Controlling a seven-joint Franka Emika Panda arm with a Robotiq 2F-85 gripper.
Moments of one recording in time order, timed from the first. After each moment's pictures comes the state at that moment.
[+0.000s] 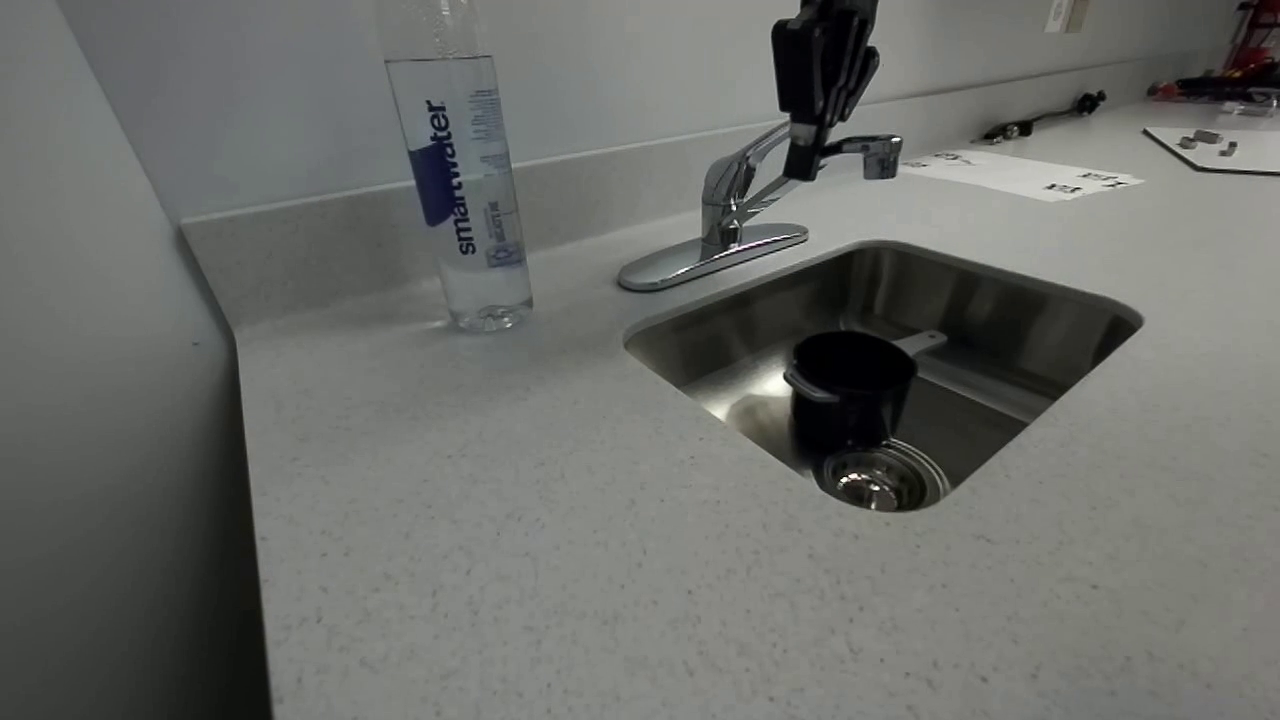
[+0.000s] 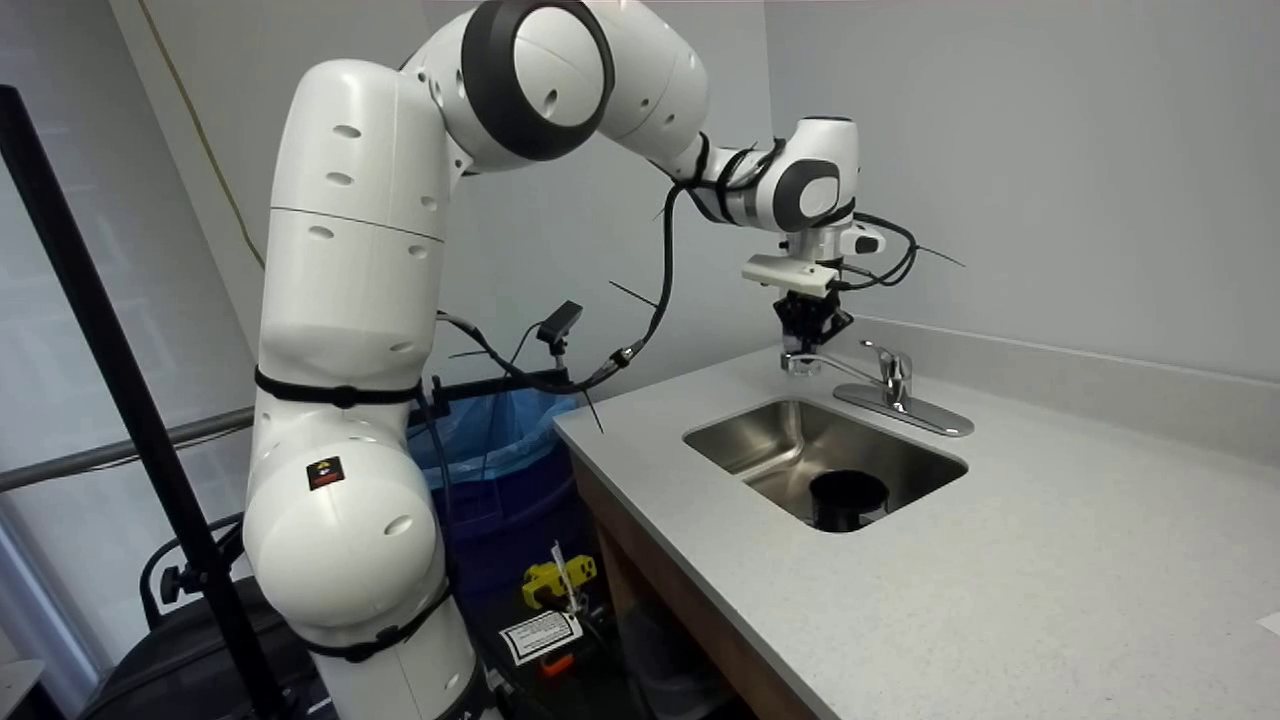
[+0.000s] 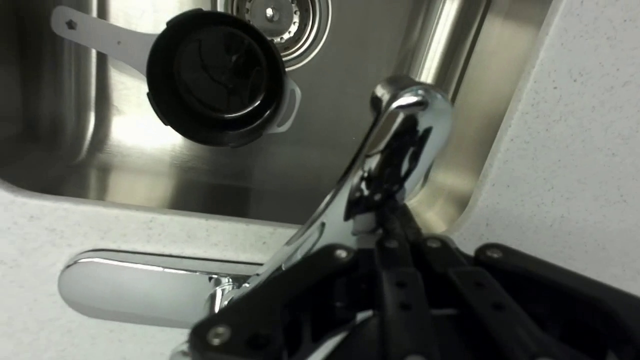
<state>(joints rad) 0.09 0.38 0.12 -1.70 0.15 2.16 -0.06</state>
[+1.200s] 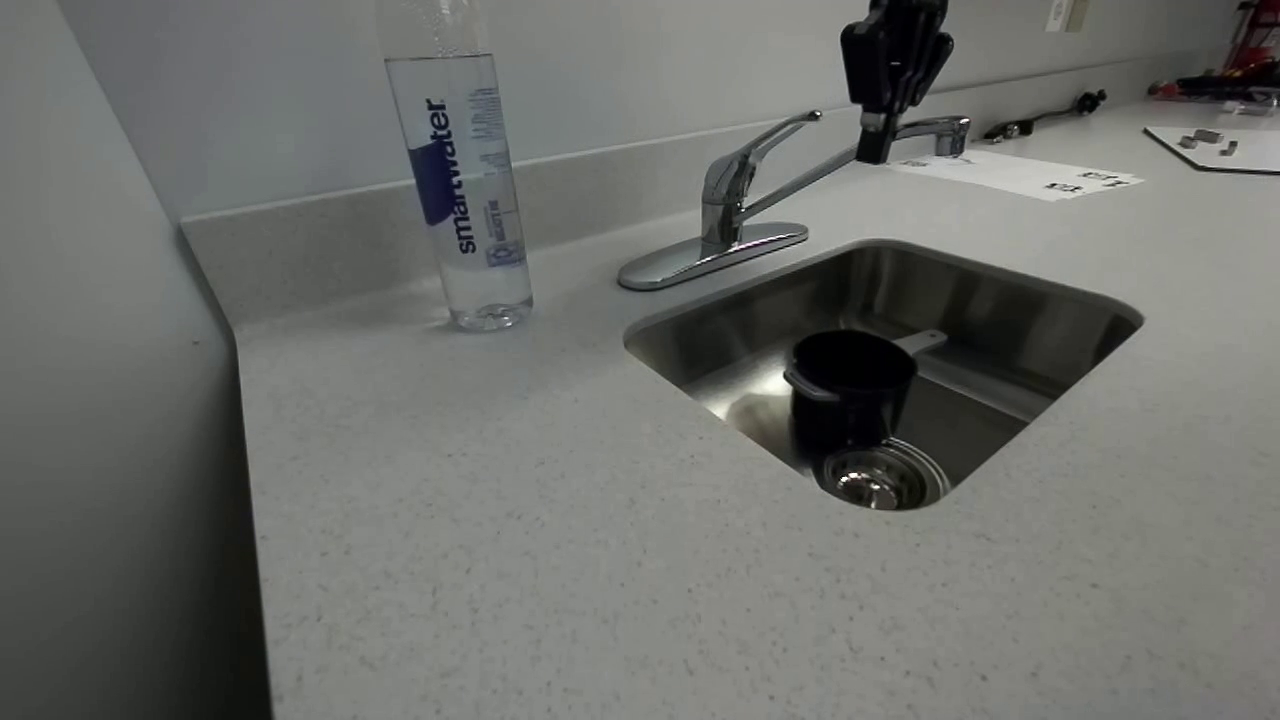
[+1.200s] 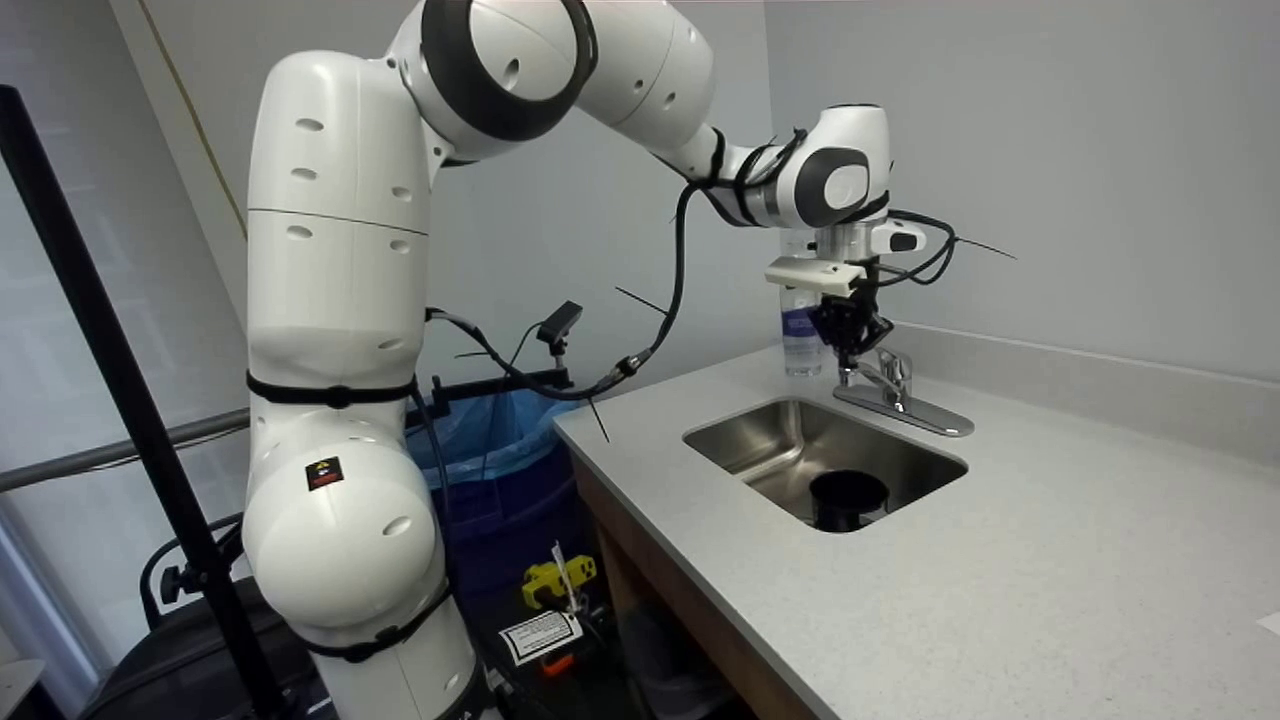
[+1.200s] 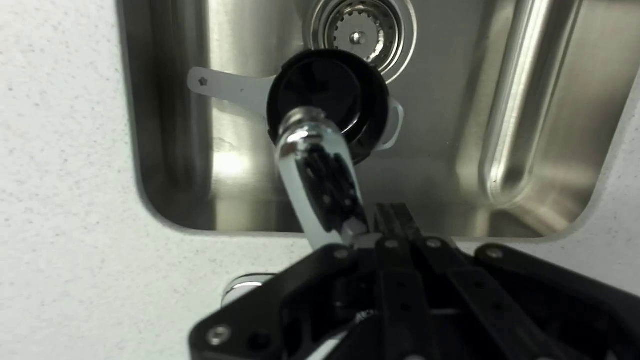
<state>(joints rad) 0.08 0.32 0.02 -1.78 0.08 2.16 0.03</state>
